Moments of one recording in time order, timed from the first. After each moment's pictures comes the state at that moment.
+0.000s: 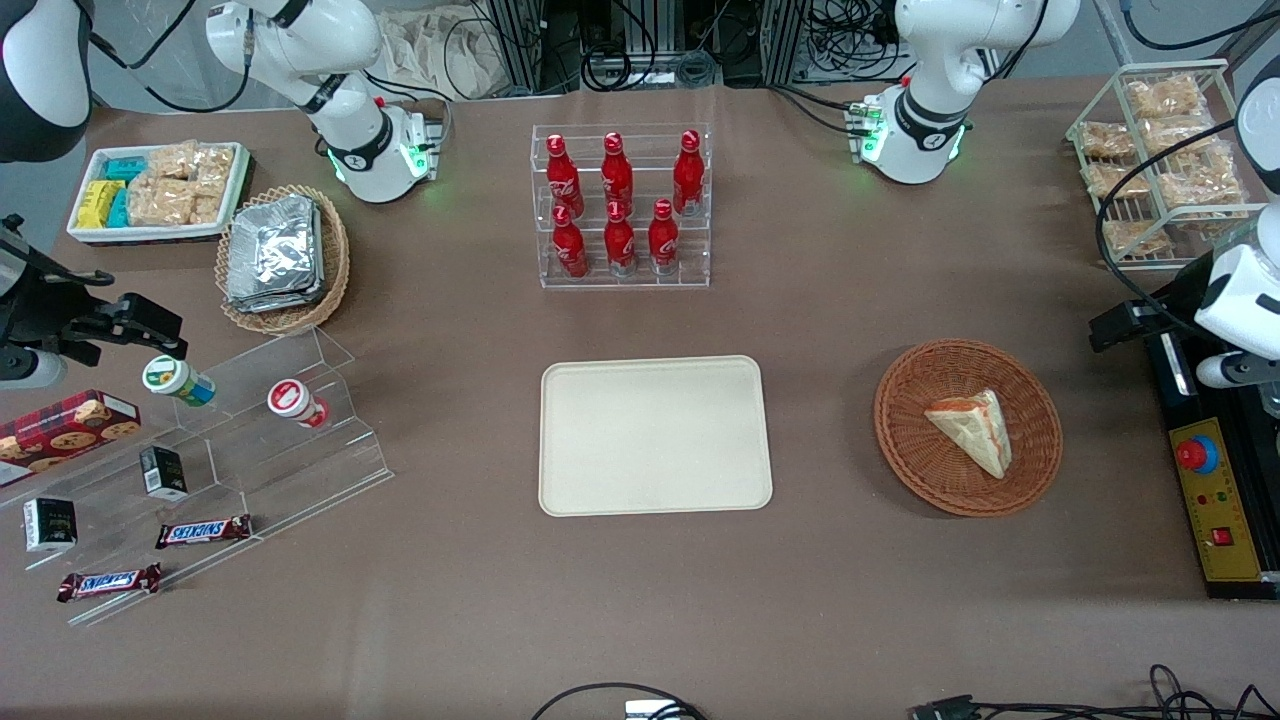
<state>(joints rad) -0.11 0.05 0.15 -1.69 0.04 1.70 -0.09</state>
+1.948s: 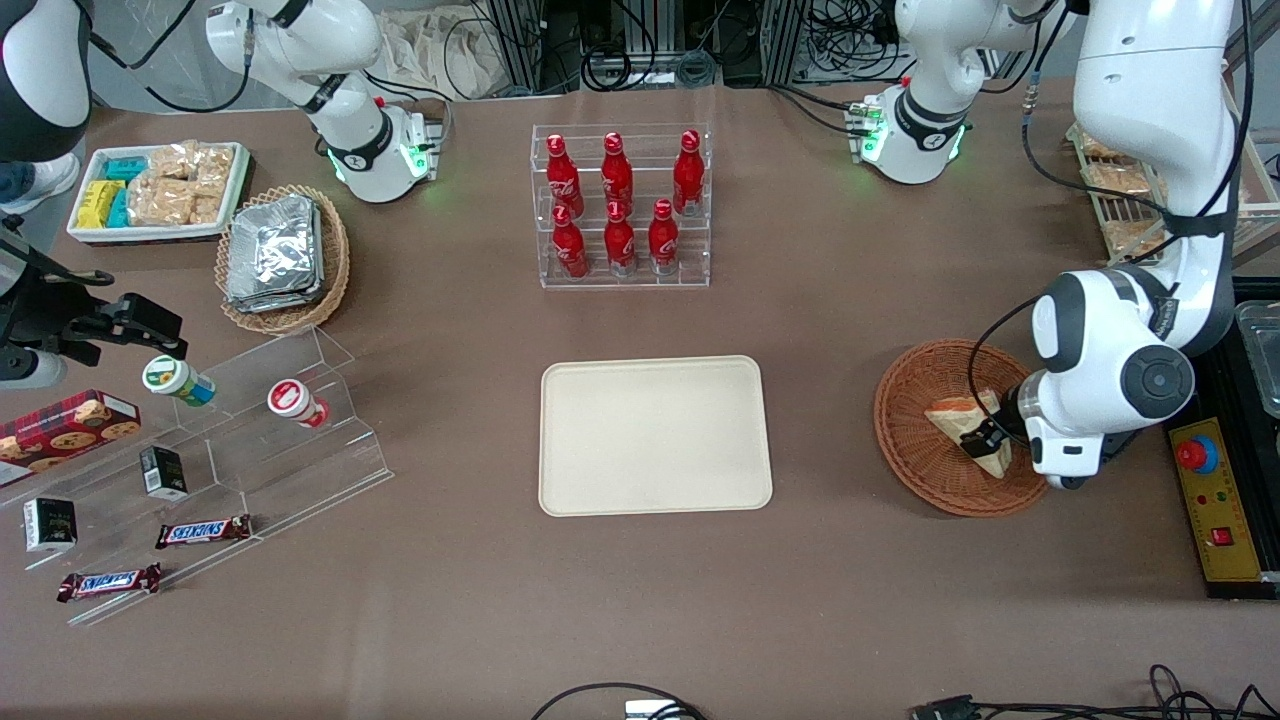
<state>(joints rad) -0.14 0.41 0.12 -1.91 -0.05 2.13 -0.72</state>
